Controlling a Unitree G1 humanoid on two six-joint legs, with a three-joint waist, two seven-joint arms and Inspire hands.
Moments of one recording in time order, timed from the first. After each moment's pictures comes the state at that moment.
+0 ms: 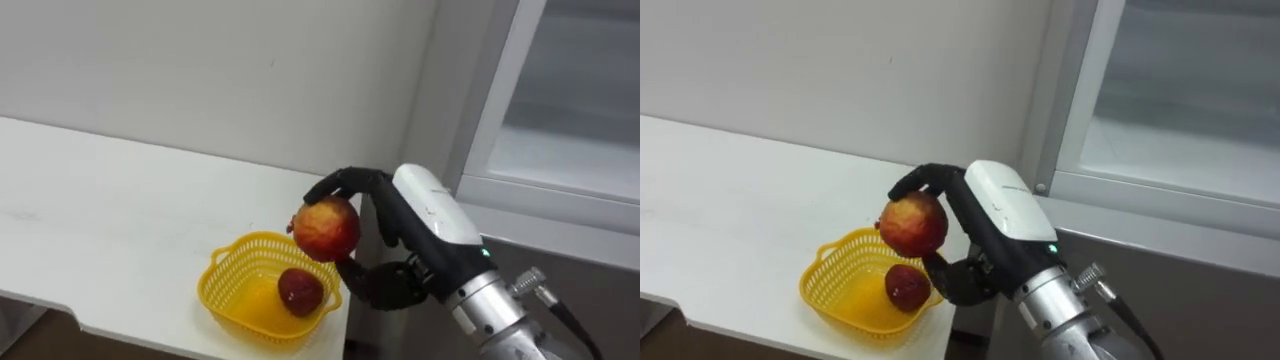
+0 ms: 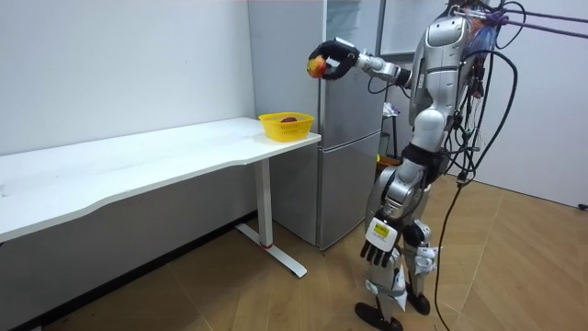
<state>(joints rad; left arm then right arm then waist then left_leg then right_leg) 0.14 0.28 -0.01 1.17 0.13 0.04 -0.19 -0.33 -0.41 0.30 -0.15 -0.49 -0.05 -0.01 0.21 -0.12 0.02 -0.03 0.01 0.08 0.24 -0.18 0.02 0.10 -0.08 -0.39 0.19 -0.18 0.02</state>
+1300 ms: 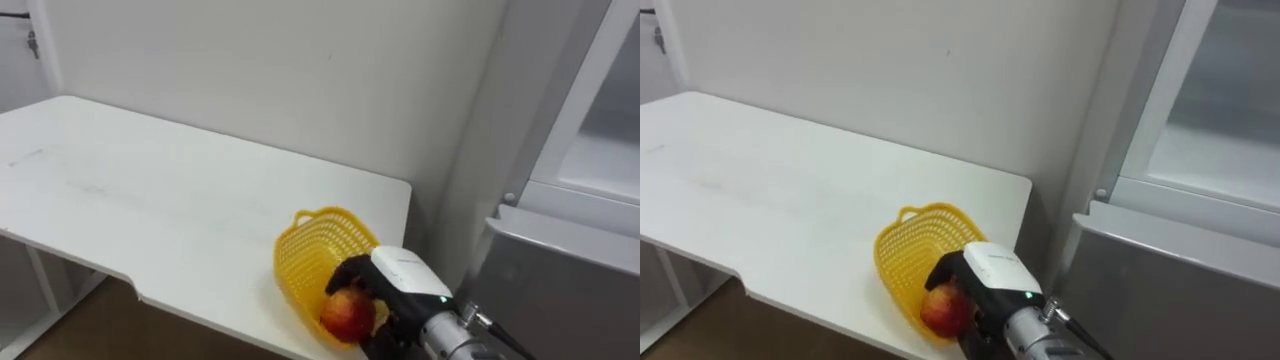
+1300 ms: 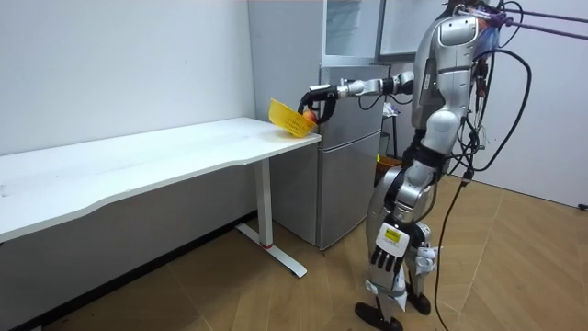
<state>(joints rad) 0.12 0.29 -0.10 1.13 0.15 0.11 -0.21 -0.43 -0.37 0.45 0.27 -0.61 0.07 0.03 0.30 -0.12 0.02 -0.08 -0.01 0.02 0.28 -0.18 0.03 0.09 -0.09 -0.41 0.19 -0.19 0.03</state>
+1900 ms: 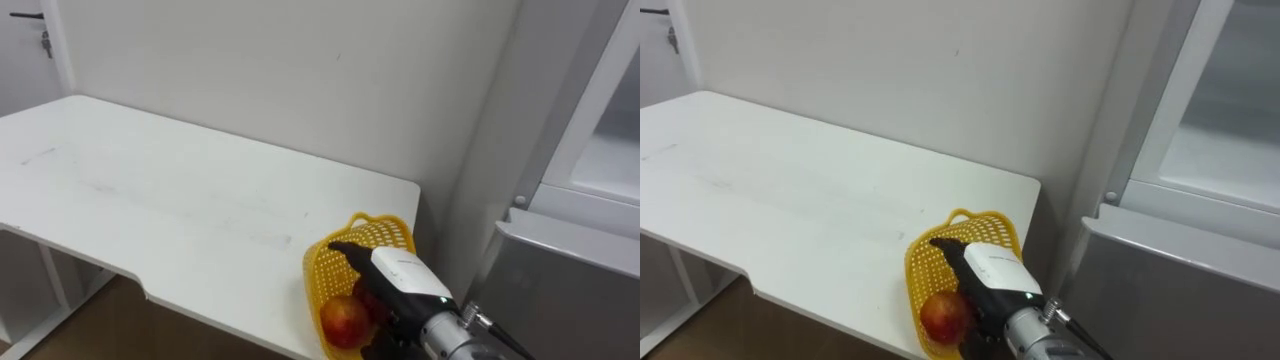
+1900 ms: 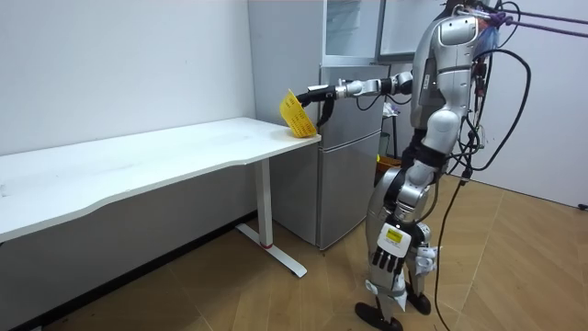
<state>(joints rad) 0.12 0.29 -0.10 1.13 0.15 0.11 -0.21 -0.43 -0.37 0.45 0.27 -0.59 0.07 0.02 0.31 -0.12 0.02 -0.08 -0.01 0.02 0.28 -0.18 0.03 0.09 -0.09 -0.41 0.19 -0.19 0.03</state>
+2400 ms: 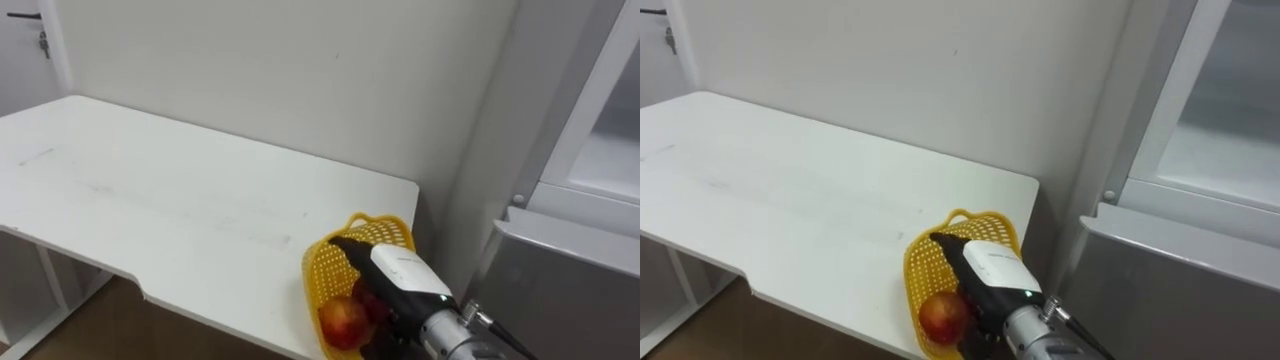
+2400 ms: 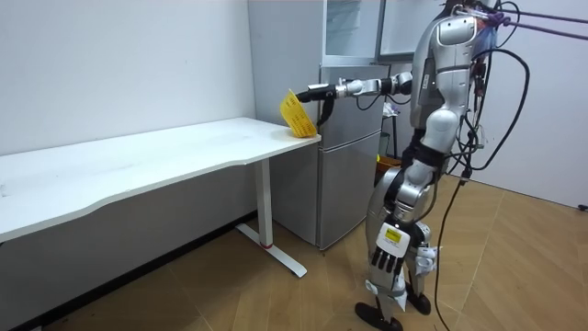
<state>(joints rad) 0.12 0.29 -0.09 1.13 0.16 0.11 -0.20 -0.43 -0.37 0.45 0.22 -0.59 0.06 0.02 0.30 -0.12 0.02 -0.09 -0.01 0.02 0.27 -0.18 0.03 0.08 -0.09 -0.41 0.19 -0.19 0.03</state>
